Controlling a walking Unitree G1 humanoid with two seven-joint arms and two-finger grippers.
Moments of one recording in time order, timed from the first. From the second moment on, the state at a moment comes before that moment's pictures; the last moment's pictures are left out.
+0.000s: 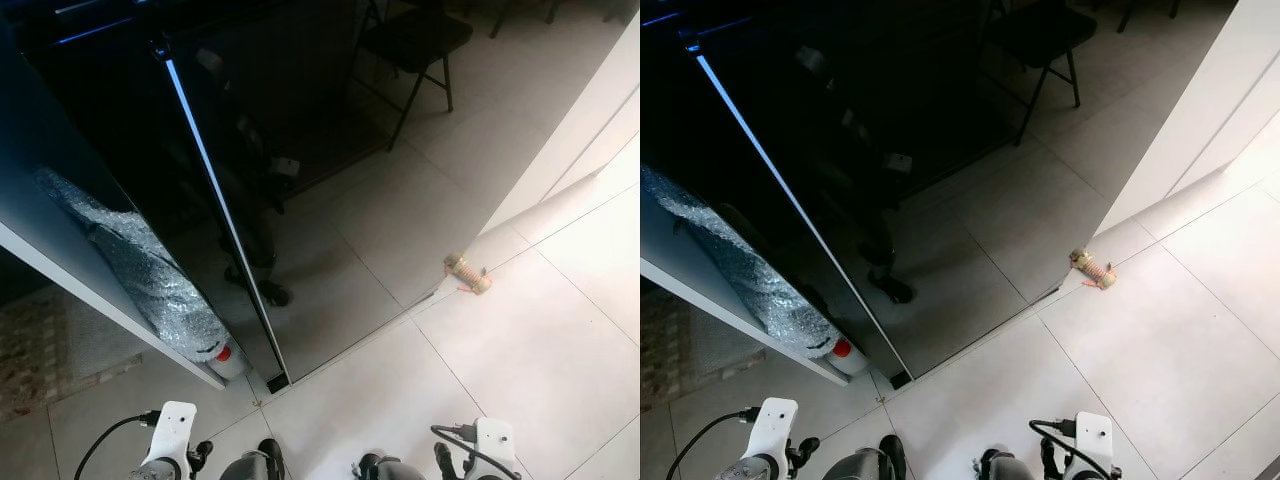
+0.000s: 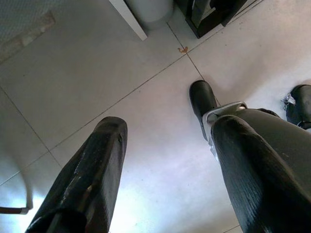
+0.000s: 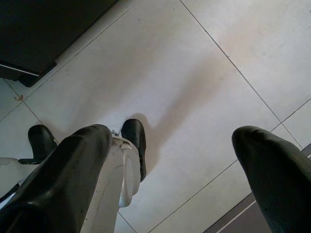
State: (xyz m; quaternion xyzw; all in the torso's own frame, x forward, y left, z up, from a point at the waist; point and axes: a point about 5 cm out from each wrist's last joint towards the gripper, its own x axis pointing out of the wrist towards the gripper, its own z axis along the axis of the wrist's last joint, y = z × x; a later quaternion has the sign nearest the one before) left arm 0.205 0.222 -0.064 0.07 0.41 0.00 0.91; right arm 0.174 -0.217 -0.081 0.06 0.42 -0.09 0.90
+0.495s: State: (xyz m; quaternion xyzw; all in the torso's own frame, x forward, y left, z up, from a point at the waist) left arm 0.205 0.222 -0.064 0.07 0.41 0.00 0.91; right arm 0.174 -0.217 -0.081 0.06 0.42 -0.09 0.90
